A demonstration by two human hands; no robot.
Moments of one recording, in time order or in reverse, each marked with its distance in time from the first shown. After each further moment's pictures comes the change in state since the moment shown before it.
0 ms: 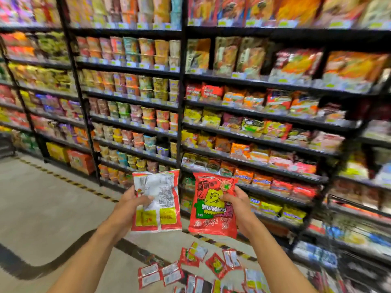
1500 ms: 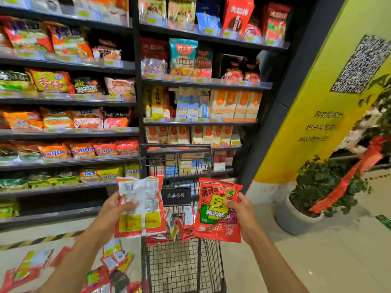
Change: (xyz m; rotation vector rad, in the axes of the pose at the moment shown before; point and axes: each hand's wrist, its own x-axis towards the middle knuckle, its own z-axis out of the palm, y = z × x) left_hand -0.071 -0.247 0.748 0.087 -0.509 -0.256; right_hand -0.244 0.059 -0.779 0.063 0.785 0.112
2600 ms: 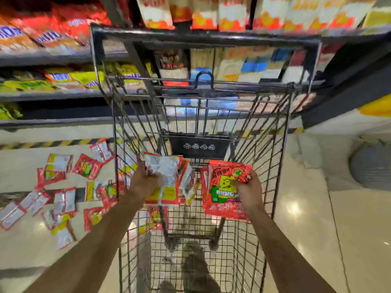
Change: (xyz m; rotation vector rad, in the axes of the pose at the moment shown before) left_hand 0.420 -0.318 0.024 0.272 0.330 -0.591; right_hand 0.449 0.292 0.094 -0.381 -0.013 0.493
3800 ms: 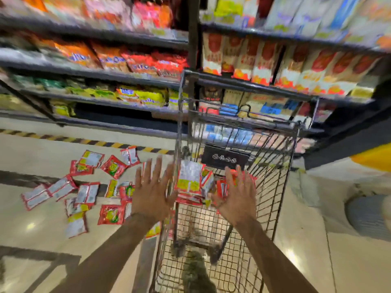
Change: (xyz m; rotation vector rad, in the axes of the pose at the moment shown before) left_hand -0.207 -0.001 -0.125 1.244 0.371 0.686; right_hand -0.197 -0.048 0.053 -1.198 0.090 -0.818
